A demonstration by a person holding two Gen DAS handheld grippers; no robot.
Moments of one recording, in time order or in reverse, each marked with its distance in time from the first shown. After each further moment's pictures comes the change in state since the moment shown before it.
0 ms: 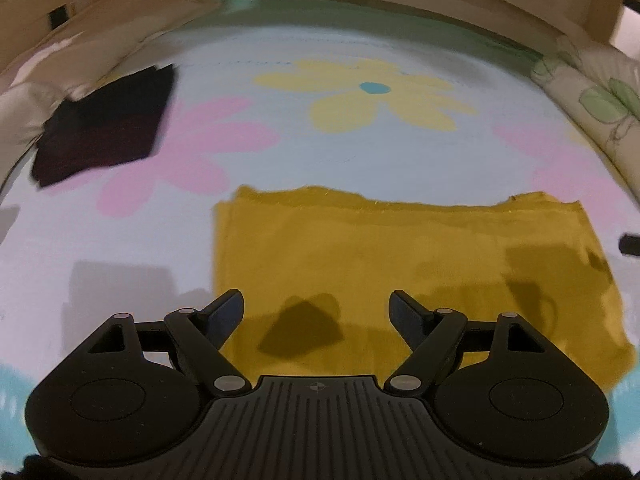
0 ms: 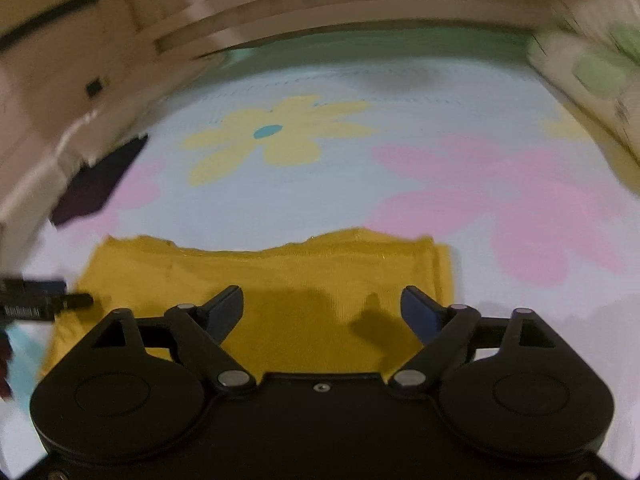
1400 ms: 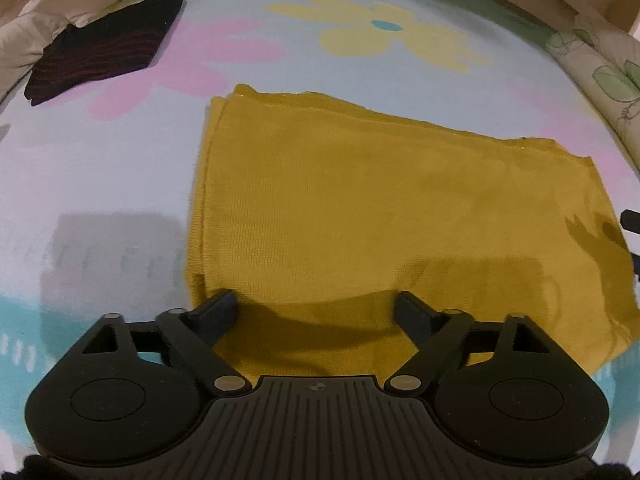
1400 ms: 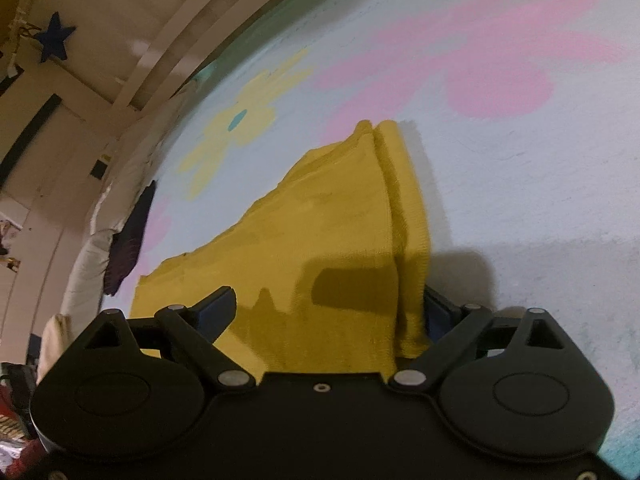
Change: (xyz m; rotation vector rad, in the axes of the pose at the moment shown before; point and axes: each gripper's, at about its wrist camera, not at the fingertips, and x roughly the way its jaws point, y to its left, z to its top) left arm 0.033 -0.002 -0.041 -0.068 0.120 -0.017; right arm 0.035 -0.078 -0.050 0.404 0.076 0.233
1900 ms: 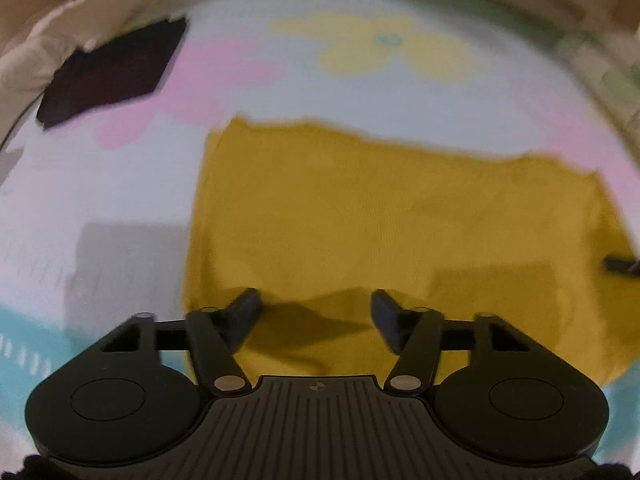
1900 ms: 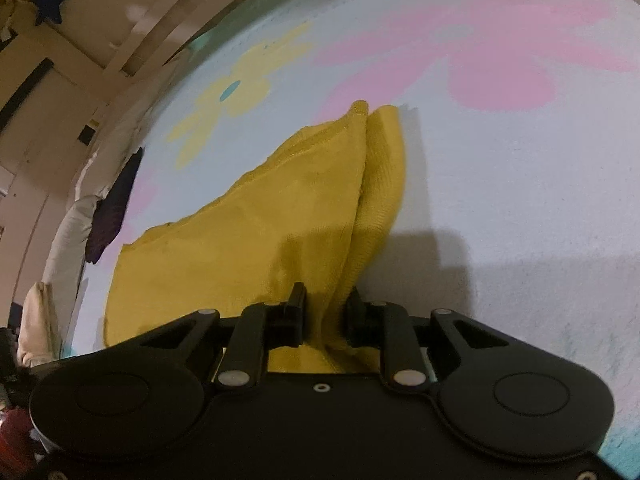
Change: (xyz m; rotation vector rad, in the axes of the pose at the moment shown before) left arm -0.017 -0.021 0.018 0.005 -0.057 0.044; right arm 0.002 0.005 0.002 -0.070 0.073 -0.077
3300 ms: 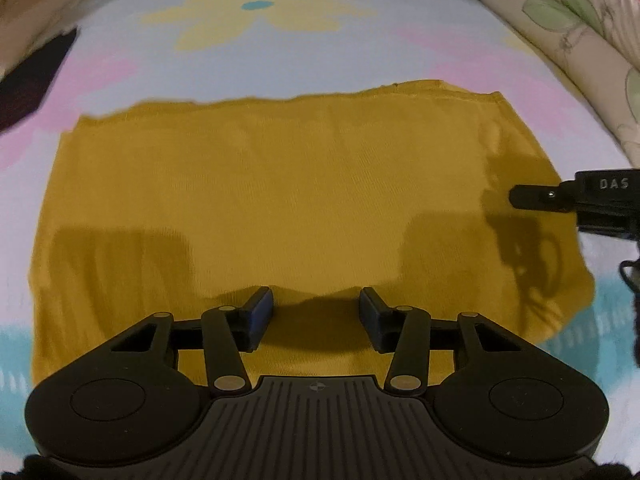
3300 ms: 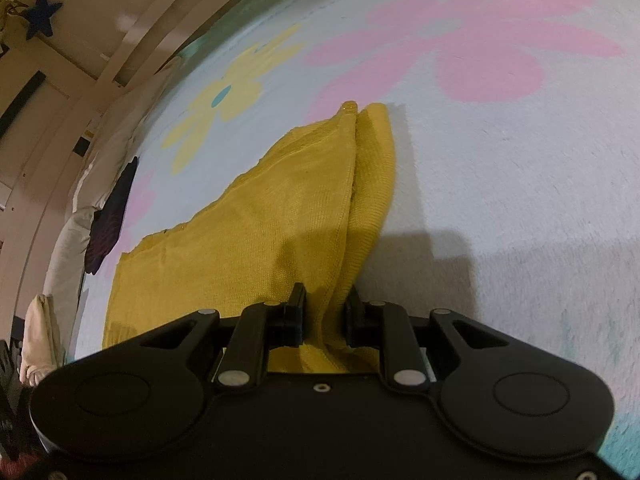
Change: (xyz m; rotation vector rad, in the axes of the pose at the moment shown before) left arm 0.015 -0.097 -0.024 0.143 0.126 -0.104; right arm 0.001 -0.004 -0.001 0.049 -0.004 0.001
